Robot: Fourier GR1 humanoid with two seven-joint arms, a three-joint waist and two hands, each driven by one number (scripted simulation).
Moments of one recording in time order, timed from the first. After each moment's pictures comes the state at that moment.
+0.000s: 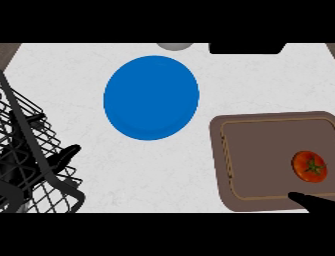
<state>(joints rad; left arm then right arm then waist) 0.02 0.50 -0.26 -1.65 0.27 0.58 0.01 0.31 -0.48 0.06 -1.77 0.15 -0.43 0.49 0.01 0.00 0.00</state>
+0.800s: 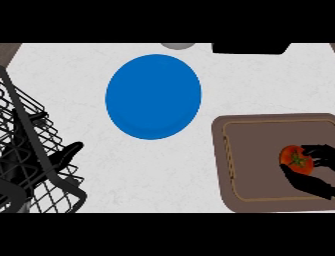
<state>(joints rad) 0.01 0.51 -0.28 -1.66 0.30 0.61 0.01 0.14 -0.46 0.09 -1.60 0.20 -0.41 0.36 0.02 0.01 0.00</state>
